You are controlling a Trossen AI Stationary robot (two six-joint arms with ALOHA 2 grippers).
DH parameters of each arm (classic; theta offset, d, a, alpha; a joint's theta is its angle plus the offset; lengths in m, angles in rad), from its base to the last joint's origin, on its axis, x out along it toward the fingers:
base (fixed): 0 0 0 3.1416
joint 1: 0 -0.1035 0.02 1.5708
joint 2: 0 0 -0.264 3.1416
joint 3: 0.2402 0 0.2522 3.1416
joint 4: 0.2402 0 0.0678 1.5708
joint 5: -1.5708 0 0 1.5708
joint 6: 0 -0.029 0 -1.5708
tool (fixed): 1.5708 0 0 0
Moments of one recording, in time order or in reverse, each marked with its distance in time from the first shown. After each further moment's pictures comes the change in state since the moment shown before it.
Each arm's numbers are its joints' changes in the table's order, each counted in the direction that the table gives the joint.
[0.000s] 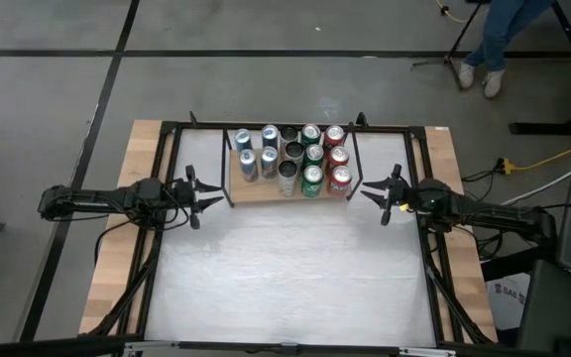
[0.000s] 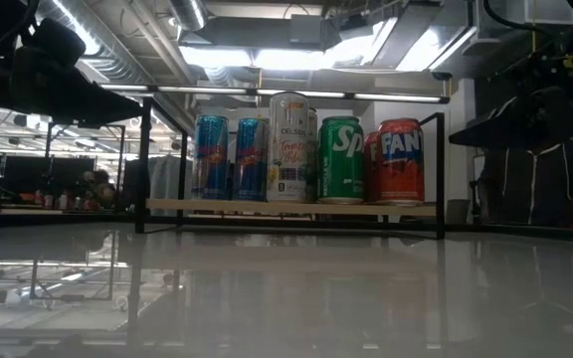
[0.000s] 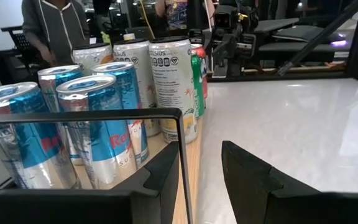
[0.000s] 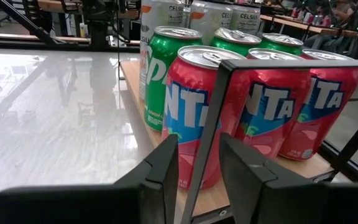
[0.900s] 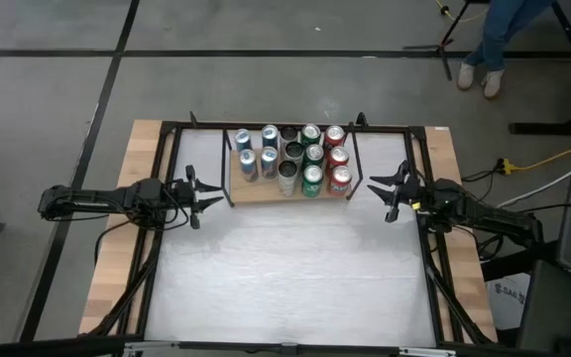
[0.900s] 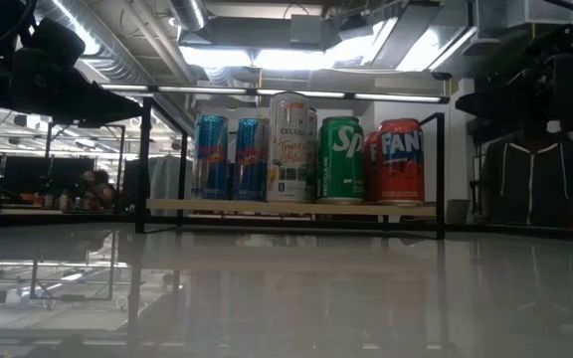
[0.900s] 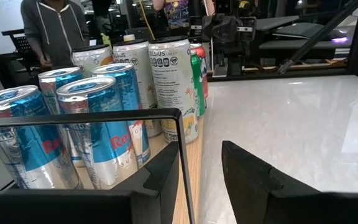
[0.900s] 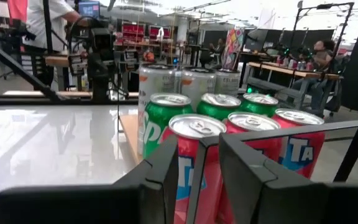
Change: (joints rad) left arm 0.000 0.000 0.000 0.000 0.000 -0.026; right arm 0.000 -0.203 -0.001 -0.012 -0.001 0.000
